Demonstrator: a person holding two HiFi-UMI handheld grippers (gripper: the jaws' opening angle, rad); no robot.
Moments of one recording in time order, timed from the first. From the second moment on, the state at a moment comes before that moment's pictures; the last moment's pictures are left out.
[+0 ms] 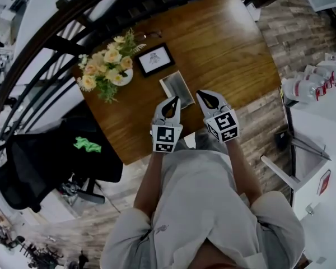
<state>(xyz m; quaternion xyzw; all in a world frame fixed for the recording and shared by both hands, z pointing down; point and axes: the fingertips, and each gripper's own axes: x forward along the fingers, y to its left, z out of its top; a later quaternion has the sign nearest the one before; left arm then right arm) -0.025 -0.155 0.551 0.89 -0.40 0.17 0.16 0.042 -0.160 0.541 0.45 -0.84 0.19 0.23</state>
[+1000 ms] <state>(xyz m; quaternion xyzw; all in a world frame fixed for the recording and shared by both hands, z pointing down) -0.003 -0.148 0.631 0.85 -0.42 0.25 0.21 0.034 -0.151 0.622 0.36 -0.86 0.25 0.28</state>
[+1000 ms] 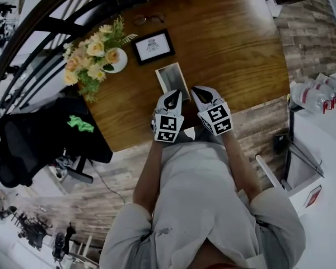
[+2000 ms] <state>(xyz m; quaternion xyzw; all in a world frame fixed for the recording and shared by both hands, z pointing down) 0.031 -0.149 0.652 0.86 -0.38 0.26 0.23 0.040 -0.149 0.651 0.33 -0.85 0.27 0.31</state>
